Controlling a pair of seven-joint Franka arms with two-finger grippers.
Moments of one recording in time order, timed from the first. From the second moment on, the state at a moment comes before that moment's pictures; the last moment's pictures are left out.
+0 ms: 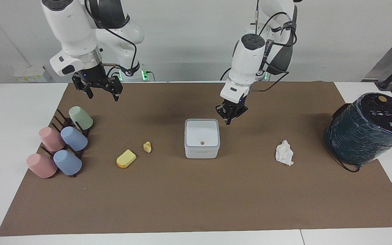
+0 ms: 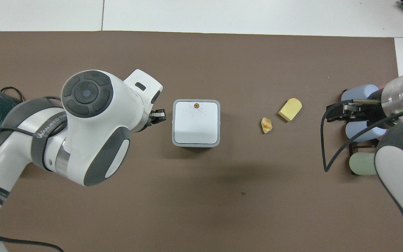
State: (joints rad) left arm -0.44 0.12 -0.11 -1.86 -0.03 2.20 -0.67; right arm 0.03 -0.04 0.08 -1.70 -0.03 1.66 0.25
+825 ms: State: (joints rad) left arm -0.51 0.24 -0.11 -1.87 -0.11 2.49 -0.74; right arm 0.02 -0.04 0.08 -1.70 -0.03 1.65 0.25
